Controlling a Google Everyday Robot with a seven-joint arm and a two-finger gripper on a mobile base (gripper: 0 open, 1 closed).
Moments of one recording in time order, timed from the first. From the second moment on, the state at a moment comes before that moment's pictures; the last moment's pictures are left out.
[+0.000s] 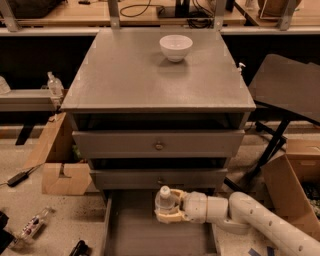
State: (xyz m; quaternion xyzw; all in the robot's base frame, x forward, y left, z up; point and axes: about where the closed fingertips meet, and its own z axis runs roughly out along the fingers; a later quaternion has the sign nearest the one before) arm 0.479 -0.019 0.533 -0.47 0.57 0.41 0.54
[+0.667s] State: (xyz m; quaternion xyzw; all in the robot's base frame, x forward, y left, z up) arm 0.503 -0.016 0.466 -0.46 0.58 0.44 0.51
